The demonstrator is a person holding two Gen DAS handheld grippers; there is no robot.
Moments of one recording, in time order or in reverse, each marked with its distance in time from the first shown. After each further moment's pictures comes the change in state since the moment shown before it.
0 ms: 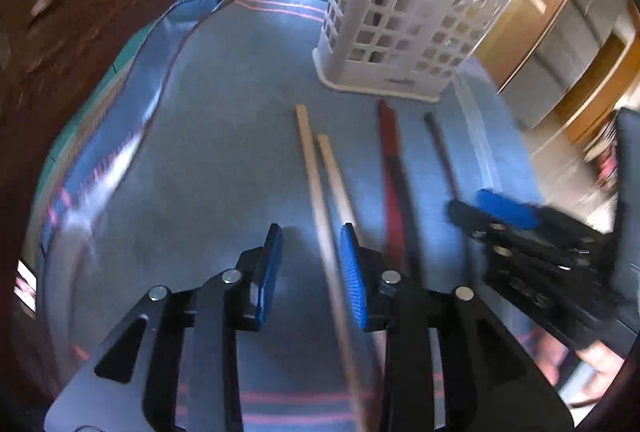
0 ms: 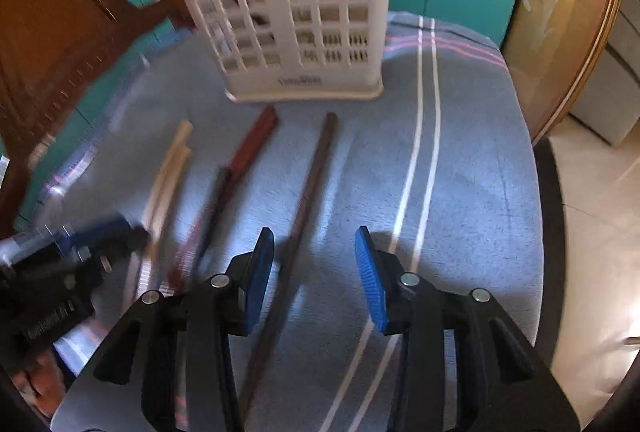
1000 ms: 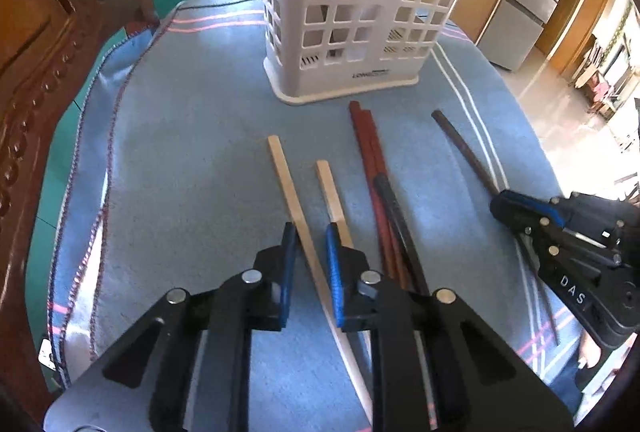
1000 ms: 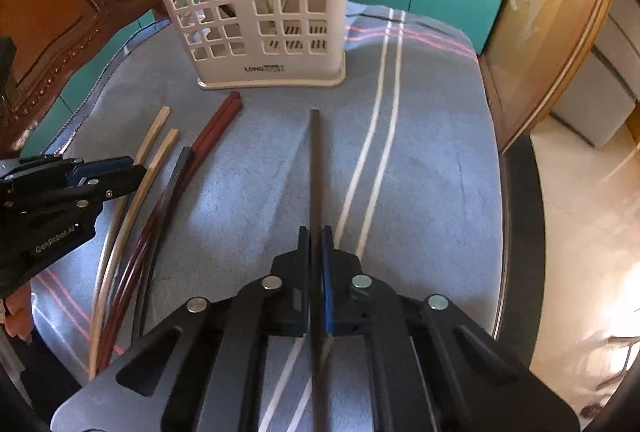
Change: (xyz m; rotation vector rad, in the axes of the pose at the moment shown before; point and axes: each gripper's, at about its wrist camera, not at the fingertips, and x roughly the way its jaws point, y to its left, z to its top) left arm -0.002 -0.017 0.009 0.200 0.062 -0.041; right arm -0.014 -0.028 -0.021 0.023 0.044 -0.028
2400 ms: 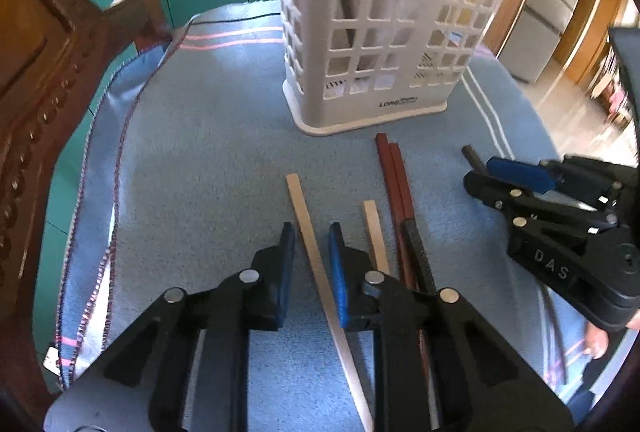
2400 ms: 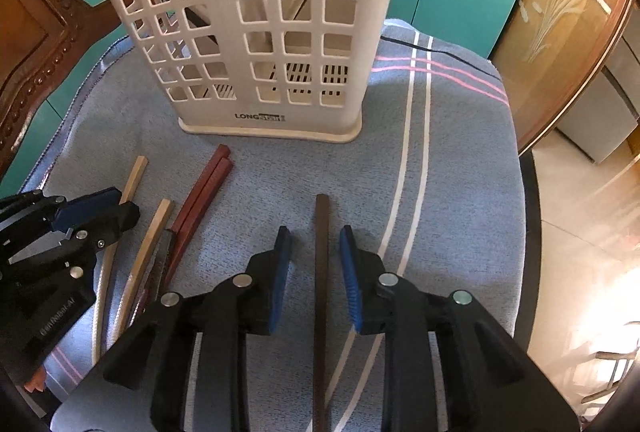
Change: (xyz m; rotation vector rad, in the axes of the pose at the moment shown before) left arm 0.020 0.013 0.028 0.004 -0.042 0.103; right arm 0.030 0.018 0.059 -0.060 0.015 -0.052
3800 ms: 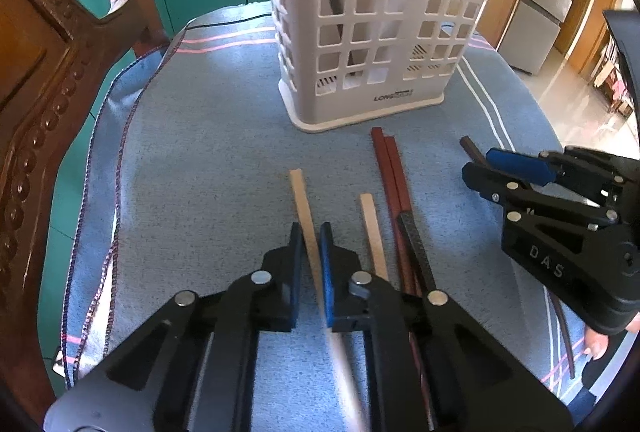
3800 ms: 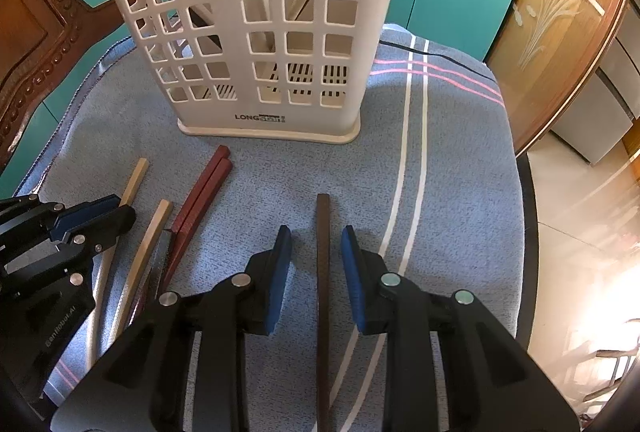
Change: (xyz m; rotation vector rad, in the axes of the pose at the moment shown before) left arm -0.002 -0.005 -0.005 0.004 0.008 -0.001; right arm -0.003 0.007 -0.004 0.009 -0.023 -0.001
